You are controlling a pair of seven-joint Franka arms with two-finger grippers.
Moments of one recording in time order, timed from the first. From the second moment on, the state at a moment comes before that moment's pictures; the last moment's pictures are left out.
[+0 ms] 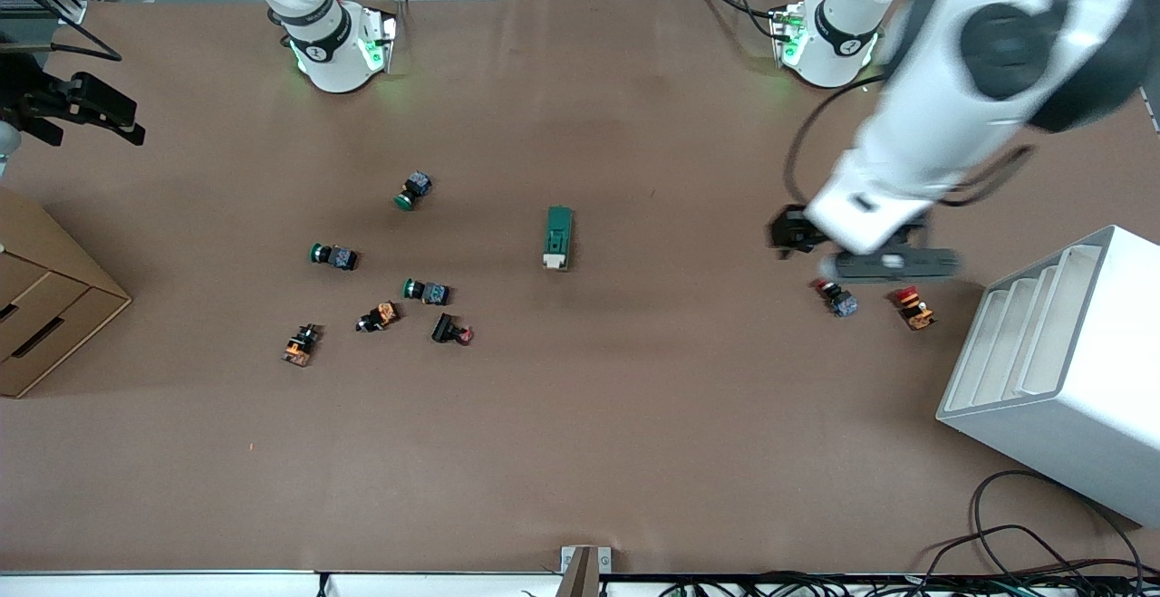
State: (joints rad) left arm -0.27 0.26 -0.23 -1.52 0.07 1.80 -0.57; right arm -0.02 -0.10 0.00 -1.60 0.00 1.42 -0.02
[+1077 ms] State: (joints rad) left arm -0.92 0.63 -0.24 -1.67 0.79 2.22 -1.73; right arm -0.02 0.02 0.00 -1.59 0.00 1.45 -0.02
